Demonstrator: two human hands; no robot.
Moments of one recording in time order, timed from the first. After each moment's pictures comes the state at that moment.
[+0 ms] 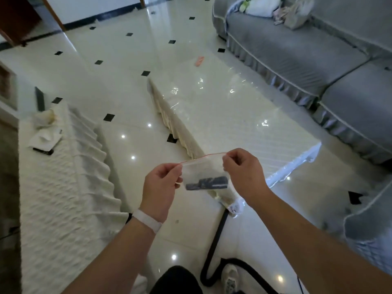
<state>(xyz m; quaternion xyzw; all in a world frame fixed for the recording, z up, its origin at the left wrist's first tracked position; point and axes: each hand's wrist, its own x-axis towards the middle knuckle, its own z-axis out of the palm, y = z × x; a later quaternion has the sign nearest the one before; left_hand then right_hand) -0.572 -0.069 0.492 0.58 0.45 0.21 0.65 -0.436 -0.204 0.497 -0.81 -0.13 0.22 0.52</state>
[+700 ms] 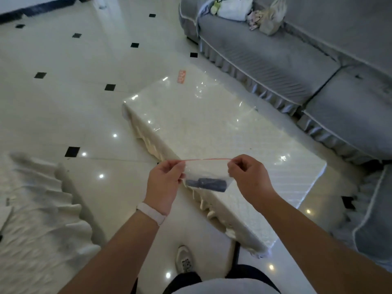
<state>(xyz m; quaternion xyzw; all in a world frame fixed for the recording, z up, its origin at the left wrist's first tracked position) -0.360 0.277 0.459 0.55 0.38 0.12 0.74 -0.274 0.100 0.486 -0.87 -0.03 0.20 0.46</state>
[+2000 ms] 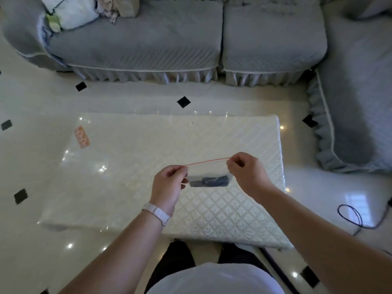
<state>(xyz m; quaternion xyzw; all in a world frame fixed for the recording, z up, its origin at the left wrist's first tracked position) 0.024 0.191 0.402 0.74 0.22 -0.18 0.61 -0.012 -0.011 0.407 -0.80 0.27 0.10 0.52</state>
